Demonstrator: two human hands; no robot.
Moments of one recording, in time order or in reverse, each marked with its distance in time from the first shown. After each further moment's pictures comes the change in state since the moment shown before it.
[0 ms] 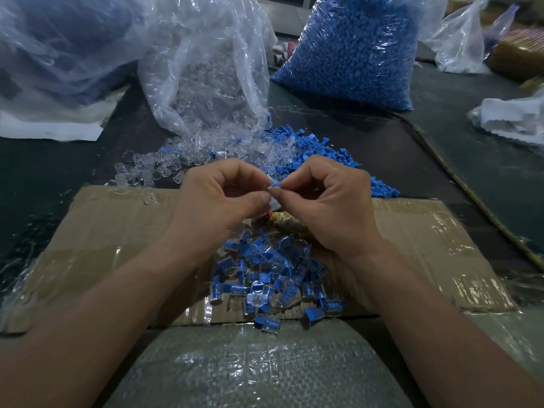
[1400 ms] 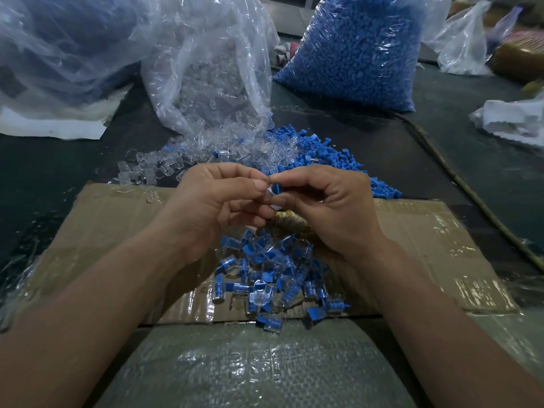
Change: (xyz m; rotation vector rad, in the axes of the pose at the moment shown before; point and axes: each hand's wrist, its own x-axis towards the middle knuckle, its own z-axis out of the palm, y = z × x) left_hand 0.009 -0.002 -0.011 -0.429 -0.143 -0.264; right_hand 0.000 0.002 -0.001 0.105 -0.050 -0.049
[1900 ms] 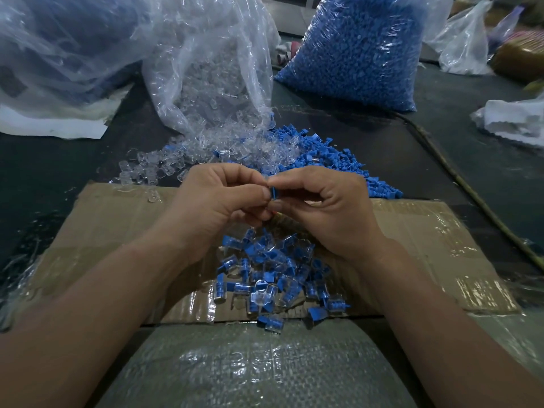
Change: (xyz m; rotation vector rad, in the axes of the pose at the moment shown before) left_hand 0.001 -0.003 0.002 0.140 0.052 0.063; right_hand 0.001 0.002 0.000 -0.129 -0.068 -0.050
